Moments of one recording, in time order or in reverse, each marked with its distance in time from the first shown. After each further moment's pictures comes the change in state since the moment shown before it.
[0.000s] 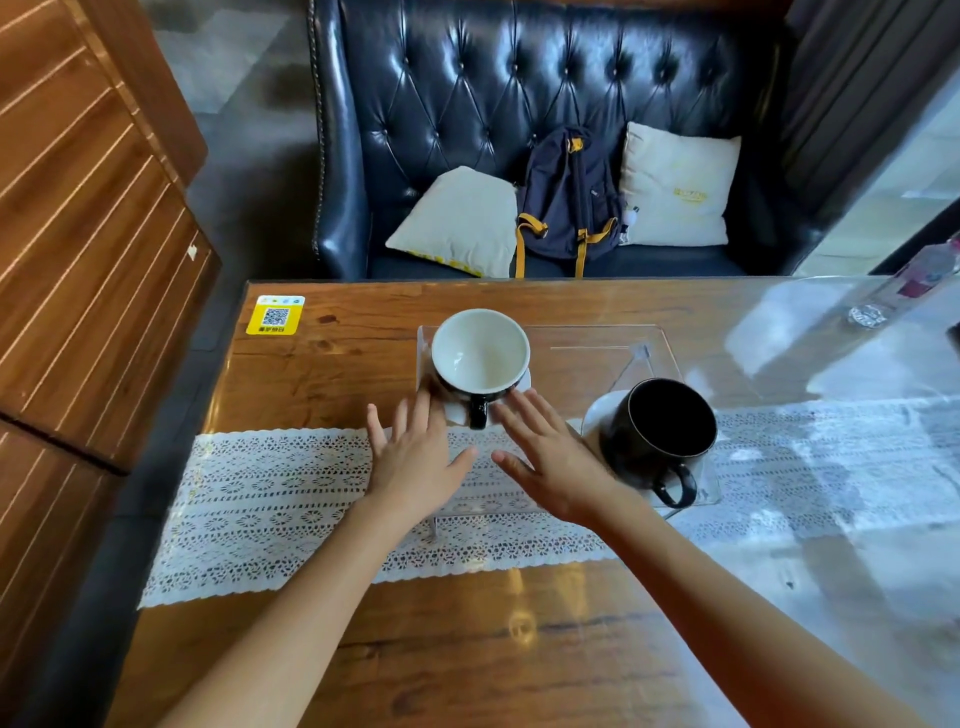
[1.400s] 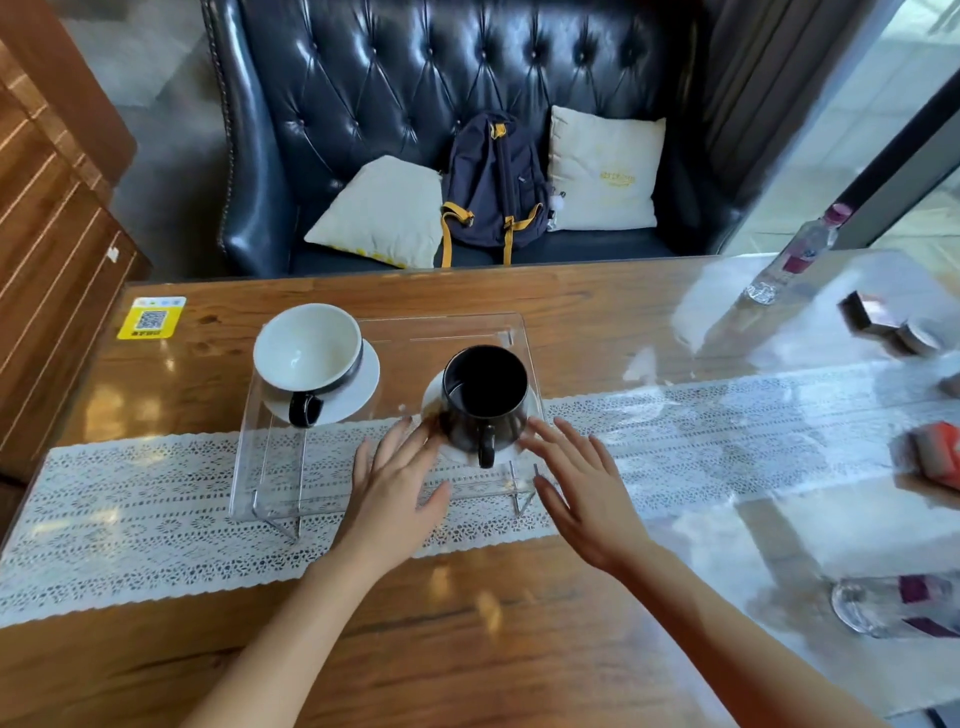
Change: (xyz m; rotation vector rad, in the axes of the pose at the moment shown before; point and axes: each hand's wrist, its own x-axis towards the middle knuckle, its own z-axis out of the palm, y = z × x) left_hand -0.029 0.137 0.039 -0.267 0.046 0.205; right_hand -0.132 0.153 -0.025 0.039 0.222 0.071
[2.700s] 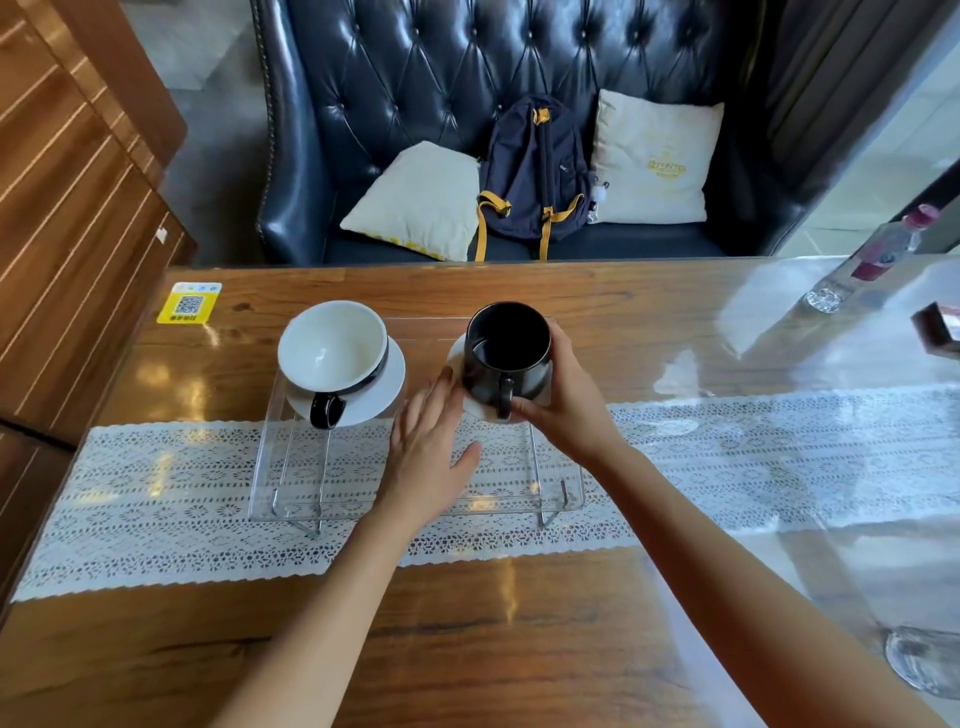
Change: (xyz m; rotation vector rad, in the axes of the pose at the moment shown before) left_hand 0.050 -0.004 0.011 -0.016 0.032 -0.127; right_hand 0.115 -0.032 -0.031 0.448 0.143 0.047
